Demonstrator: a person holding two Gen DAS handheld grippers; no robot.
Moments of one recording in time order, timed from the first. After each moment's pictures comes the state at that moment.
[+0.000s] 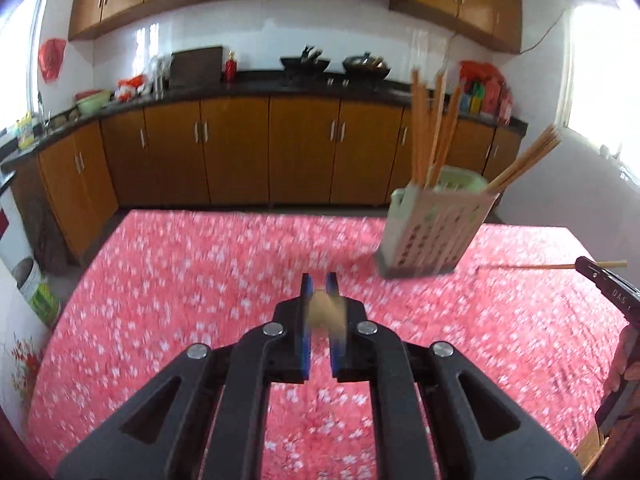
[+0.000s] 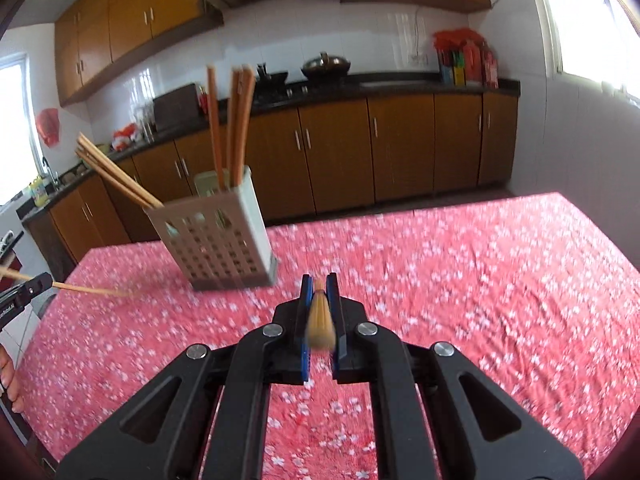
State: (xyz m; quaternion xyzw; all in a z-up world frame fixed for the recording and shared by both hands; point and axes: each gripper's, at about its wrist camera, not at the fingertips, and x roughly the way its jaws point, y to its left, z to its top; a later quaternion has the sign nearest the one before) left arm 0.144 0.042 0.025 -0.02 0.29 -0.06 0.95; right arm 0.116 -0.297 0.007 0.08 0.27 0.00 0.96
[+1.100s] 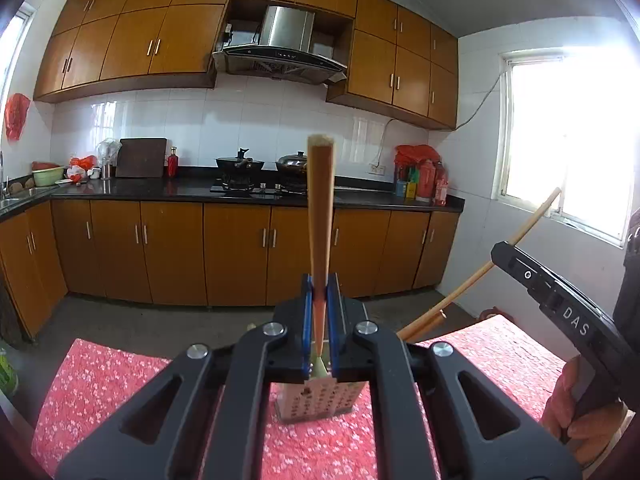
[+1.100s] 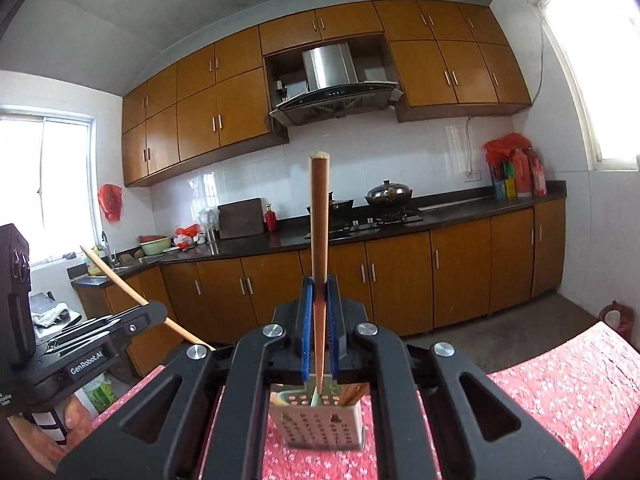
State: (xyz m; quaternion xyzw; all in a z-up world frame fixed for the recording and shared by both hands) left arm 0.174 -0.043 0.171 -0.03 0.14 -0.16 0.98; right arm 0.128 -0.260 0.152 0.09 0.06 0.09 0.99
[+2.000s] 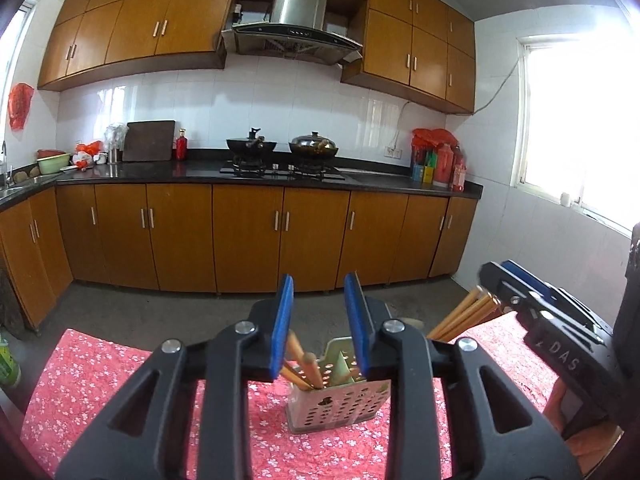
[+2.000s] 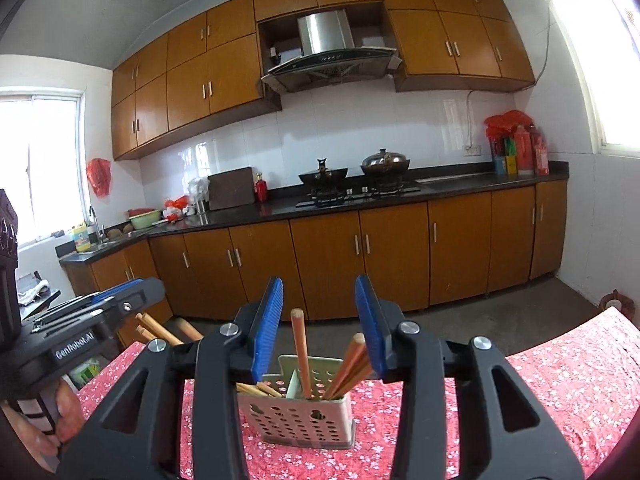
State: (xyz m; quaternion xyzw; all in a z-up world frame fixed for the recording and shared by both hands) left arm 0.228 -0.045 0.131 -0.04 0.16 -0.13 0.98; right arm 0.171 -0.257 0.107 0.08 0.10 0.08 0.99
